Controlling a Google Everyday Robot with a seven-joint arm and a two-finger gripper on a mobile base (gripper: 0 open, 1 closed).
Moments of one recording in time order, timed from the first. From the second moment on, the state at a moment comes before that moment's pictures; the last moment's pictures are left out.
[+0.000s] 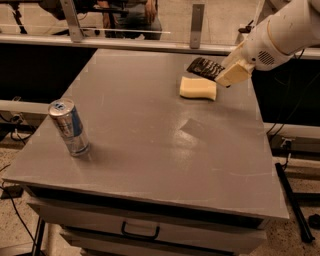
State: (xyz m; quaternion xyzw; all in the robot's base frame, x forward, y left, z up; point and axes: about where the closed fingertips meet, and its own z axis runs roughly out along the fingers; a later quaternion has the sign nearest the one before) arm 0.605 -0.177 0.942 -0.53 0.78 0.02 0.34
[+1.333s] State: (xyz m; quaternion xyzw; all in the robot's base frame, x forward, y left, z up) arm 0.670 -0.211 0.886 -0.46 0.81 0.09 0.36
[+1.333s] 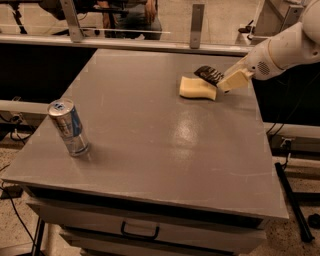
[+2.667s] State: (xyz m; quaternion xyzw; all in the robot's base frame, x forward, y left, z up) arm 0.675 -0.205 0.869 -0.52 0.77 0.13 0.34
